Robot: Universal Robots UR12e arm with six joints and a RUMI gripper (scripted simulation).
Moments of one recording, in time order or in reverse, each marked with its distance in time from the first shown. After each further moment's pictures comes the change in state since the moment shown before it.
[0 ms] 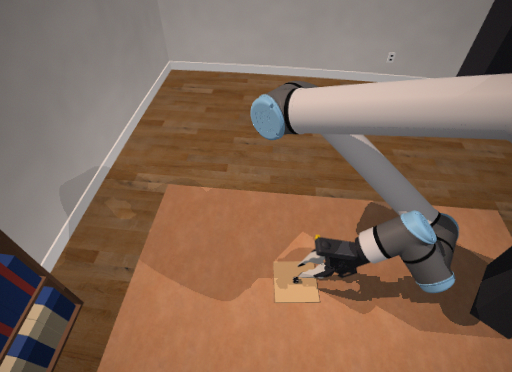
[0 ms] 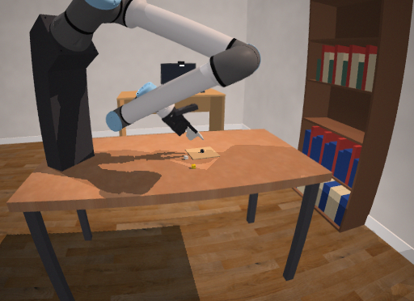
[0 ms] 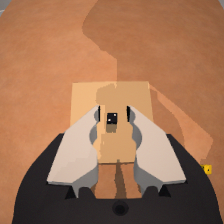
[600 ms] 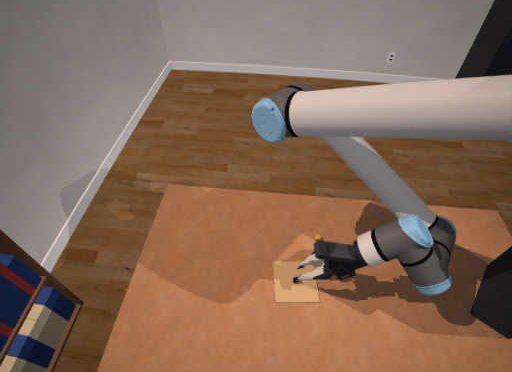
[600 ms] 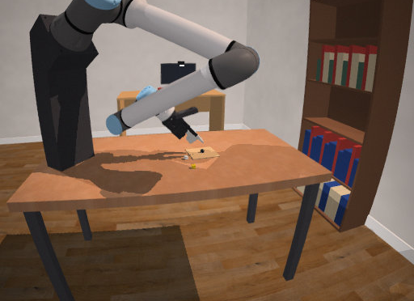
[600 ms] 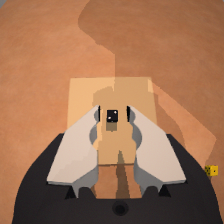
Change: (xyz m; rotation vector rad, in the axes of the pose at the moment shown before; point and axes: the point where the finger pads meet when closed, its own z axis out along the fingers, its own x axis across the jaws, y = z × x) arm 0.000 0.011 0.011 0.000 0.000 0.000
